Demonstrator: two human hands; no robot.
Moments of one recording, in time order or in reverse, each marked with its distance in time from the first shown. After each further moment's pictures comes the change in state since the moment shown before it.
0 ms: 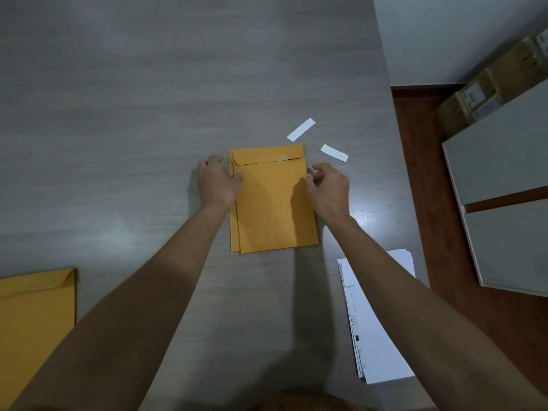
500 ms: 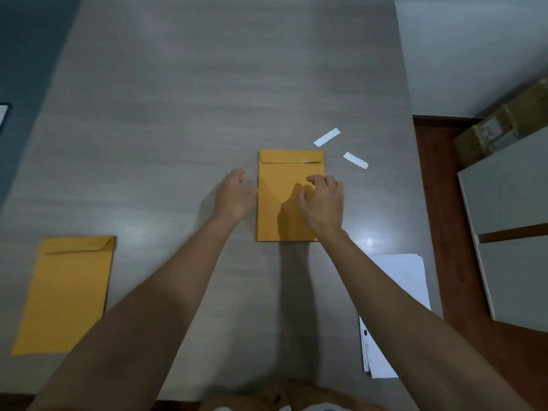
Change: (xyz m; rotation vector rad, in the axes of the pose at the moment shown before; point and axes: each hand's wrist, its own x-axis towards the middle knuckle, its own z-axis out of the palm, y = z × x) left_hand -0.052 -0.034 -0.035 -0.096 -0.099 0.027; right_hand -0.056 -0.041 0.020 -0.215 -0.035 -0.128
